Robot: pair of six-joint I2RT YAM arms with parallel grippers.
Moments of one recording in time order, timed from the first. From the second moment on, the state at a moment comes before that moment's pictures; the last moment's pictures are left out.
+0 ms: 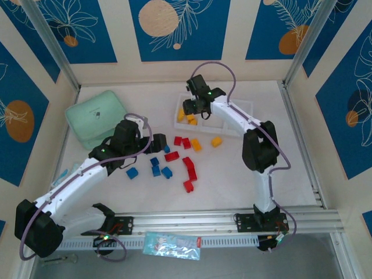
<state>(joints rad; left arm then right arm) -0.54 1.08 0.84 -0.42 0.08 -0.52 0.54 2.01 1.78 -0.74 0.10 0.23</state>
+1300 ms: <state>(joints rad) -0.69 1.12 0.75 -0.26 0.09 -0.68 0.43 1.74 1.05 -0.56 0.04 0.45</state>
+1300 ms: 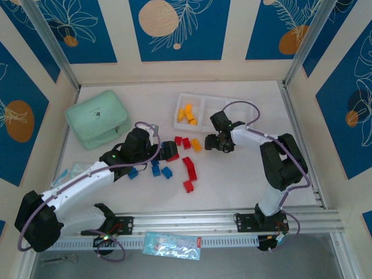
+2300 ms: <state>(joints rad) -0.69 1.16 0.75 -0.28 0.08 -0.67 0.41 1.76 1.09 -0.50 0.06 0.35</state>
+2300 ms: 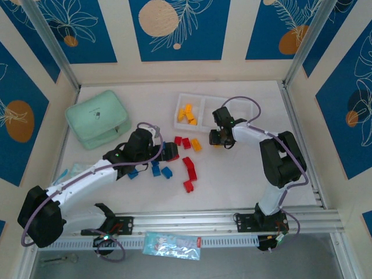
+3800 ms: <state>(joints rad) -0.52 1.08 0.81 -0.39 0.13 -0.57 0.56 1.90 1.62 -0.67 0.11 0.27</state>
